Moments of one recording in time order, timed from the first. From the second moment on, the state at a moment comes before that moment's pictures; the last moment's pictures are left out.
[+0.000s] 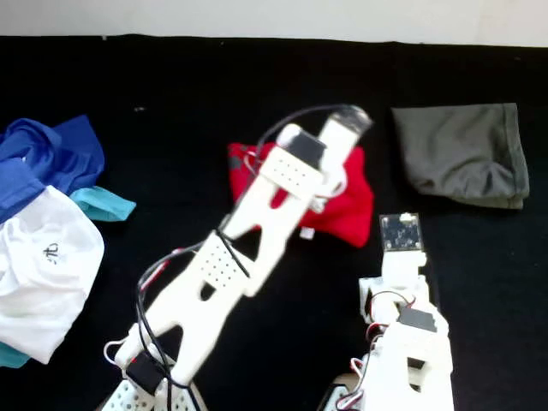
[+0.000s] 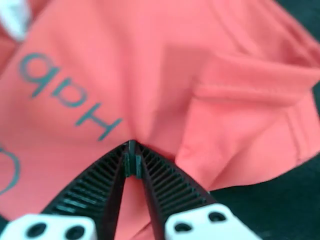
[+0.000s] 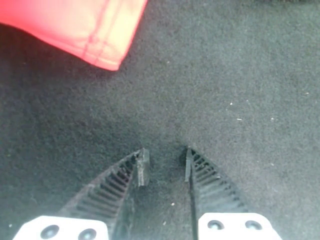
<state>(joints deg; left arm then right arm) 30.4 74.1 -89.4 100.4 0.7 7.6 -56.0 91.2 32.4 16.8</state>
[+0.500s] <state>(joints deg) 32.0 64.2 -89.4 97.3 0.7 7.6 -56.0 91.2 32.4 16.8</state>
